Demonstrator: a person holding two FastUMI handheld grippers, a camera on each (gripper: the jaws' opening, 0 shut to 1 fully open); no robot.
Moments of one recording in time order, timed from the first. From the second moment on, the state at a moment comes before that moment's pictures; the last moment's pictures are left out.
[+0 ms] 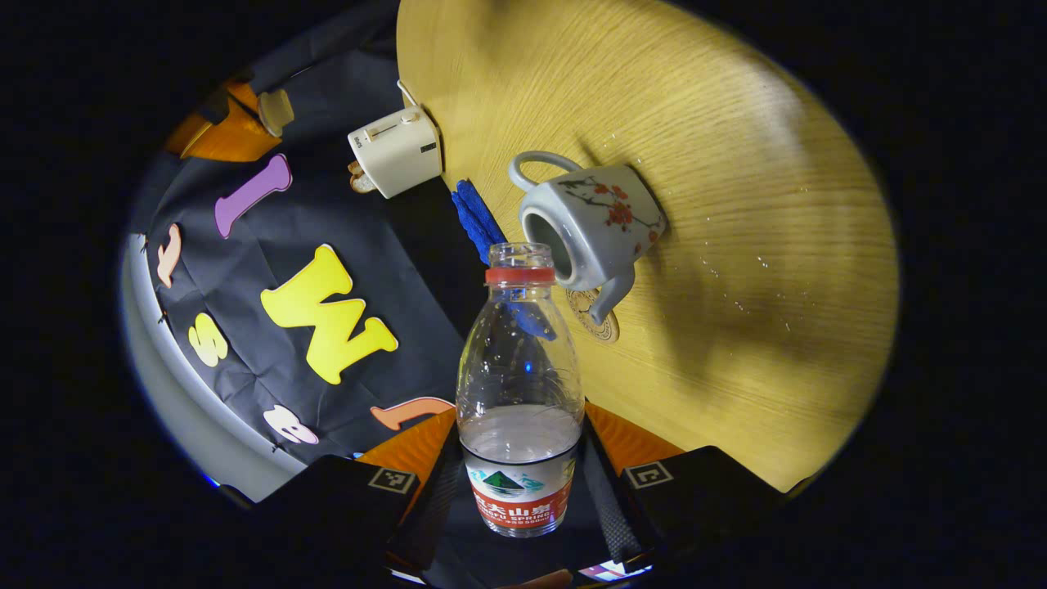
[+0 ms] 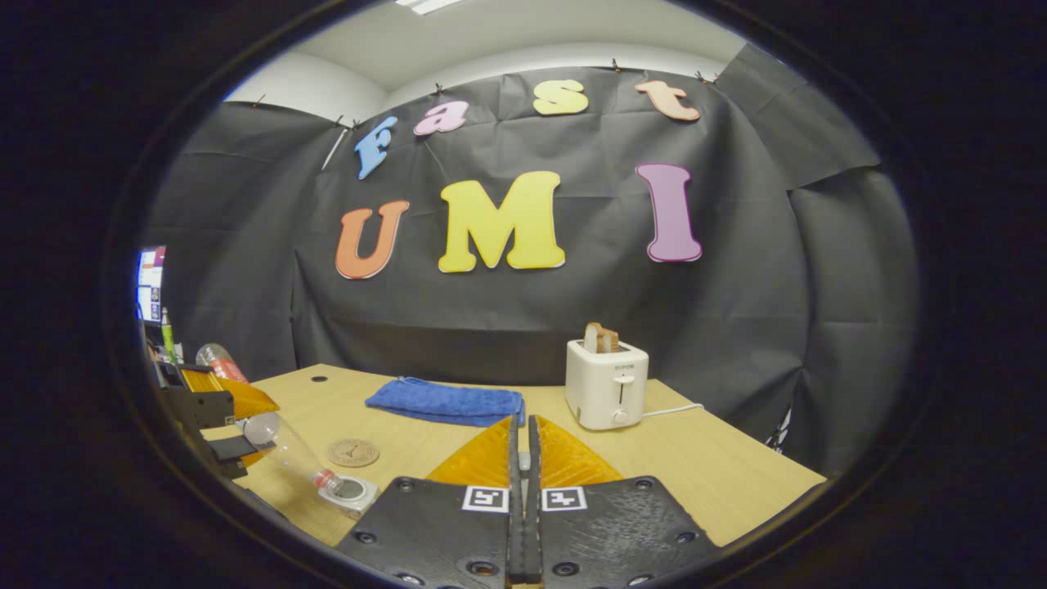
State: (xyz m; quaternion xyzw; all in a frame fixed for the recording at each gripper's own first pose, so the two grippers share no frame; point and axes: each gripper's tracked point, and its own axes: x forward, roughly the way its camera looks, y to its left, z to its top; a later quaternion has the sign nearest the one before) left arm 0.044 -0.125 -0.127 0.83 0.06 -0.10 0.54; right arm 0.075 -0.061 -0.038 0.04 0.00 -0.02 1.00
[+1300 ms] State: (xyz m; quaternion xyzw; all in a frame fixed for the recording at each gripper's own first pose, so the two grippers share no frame) left arm 0.069 -0.076 -0.112 0.13 0.04 -0.07 0.99; right arm 0.078 -0.075 -0.042 0.01 0.01 -0.06 1.00
